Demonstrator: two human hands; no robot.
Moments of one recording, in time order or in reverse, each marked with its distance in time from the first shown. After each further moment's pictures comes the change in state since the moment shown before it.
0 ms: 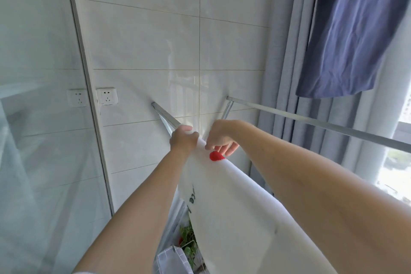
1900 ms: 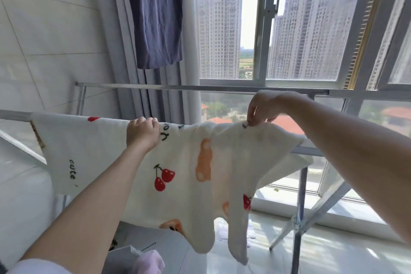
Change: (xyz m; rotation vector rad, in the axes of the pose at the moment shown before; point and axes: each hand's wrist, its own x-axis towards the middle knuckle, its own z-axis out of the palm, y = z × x) left_hand -0.253 0.031 0.036 0.412 -0.422 0.711; right_hand -0.456 0.147 0.032 -0.068 0.448 0.748
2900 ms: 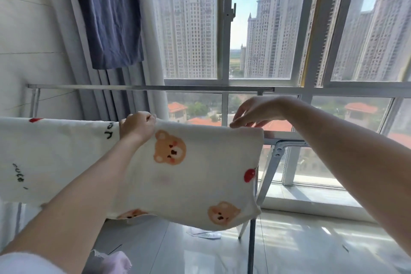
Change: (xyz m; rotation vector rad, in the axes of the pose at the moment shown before) left_hand -0.061 0.131 0.005 -0.116 -0.046 0.139; right_hand -0.066 0.134 -0.019 0.285 -0.124 0.004
